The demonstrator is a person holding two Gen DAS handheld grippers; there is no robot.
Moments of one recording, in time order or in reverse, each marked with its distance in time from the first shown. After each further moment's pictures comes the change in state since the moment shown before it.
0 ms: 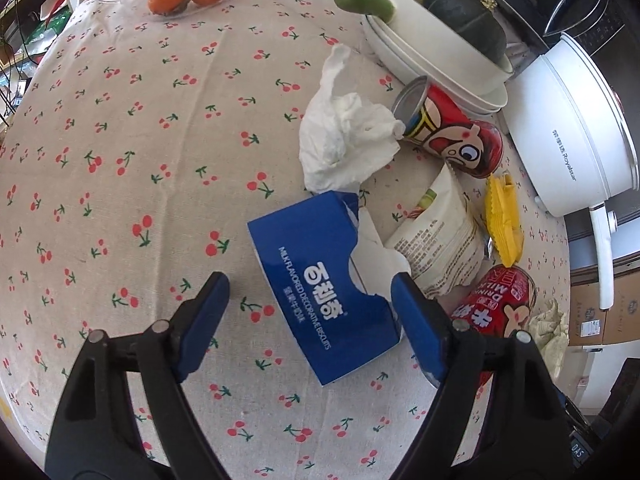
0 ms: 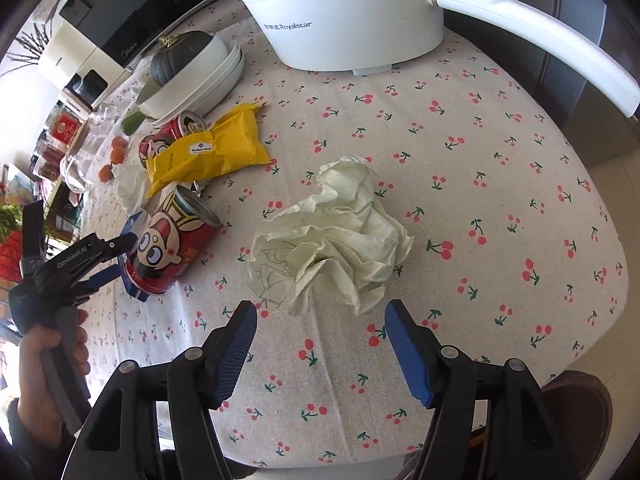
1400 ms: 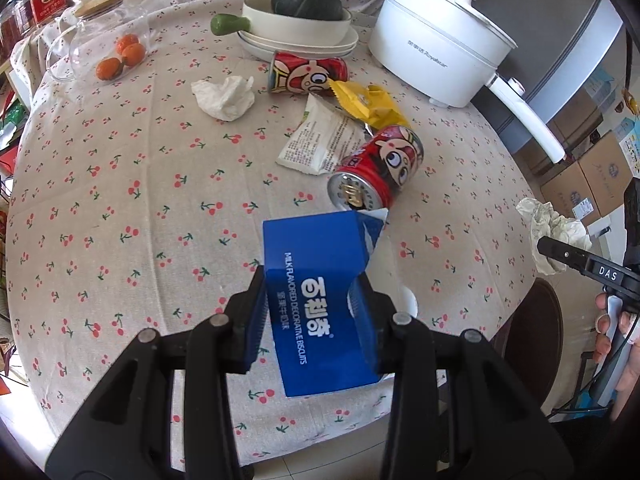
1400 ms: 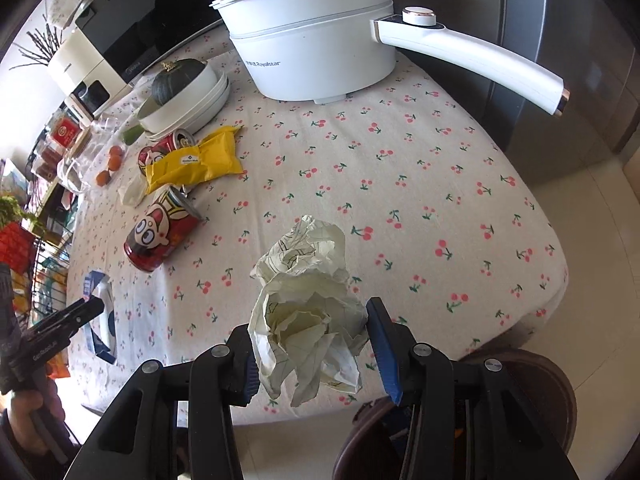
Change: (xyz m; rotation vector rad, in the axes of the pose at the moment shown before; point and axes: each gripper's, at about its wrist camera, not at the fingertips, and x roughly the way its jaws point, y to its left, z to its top) left arm -0.076 -0.029 -0.099 0.398 -0.082 -0.117; right arm -0.059 -0.034 -0.047 -0.023 -0.091 -0.087
